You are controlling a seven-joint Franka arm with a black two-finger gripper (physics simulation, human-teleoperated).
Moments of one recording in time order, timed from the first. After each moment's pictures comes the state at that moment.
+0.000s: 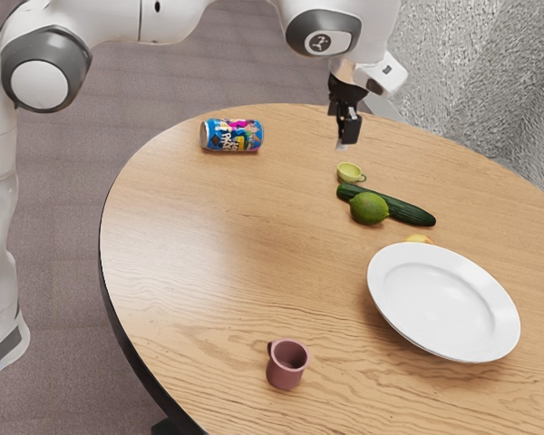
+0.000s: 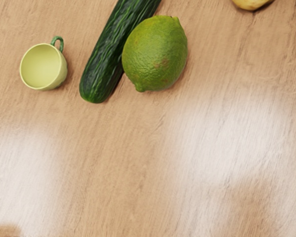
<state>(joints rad) -0.12 0.11 0.10 -1.43 0.26 1.73 0.06</state>
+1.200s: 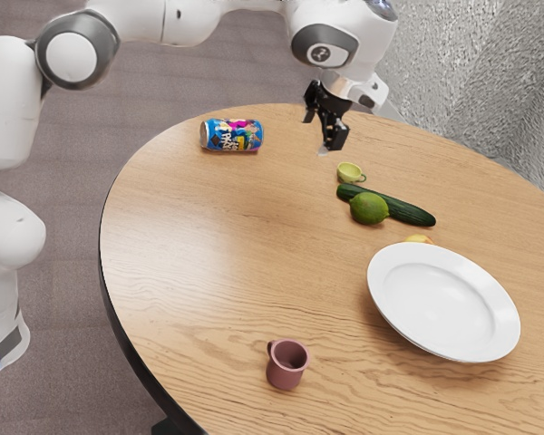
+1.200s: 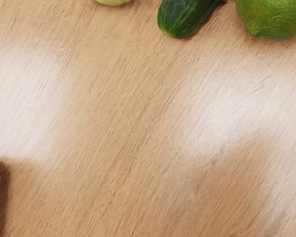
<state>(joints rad) 0.84 0.40 -0.98 -1.34 0.62 1.55 -0.24</state>
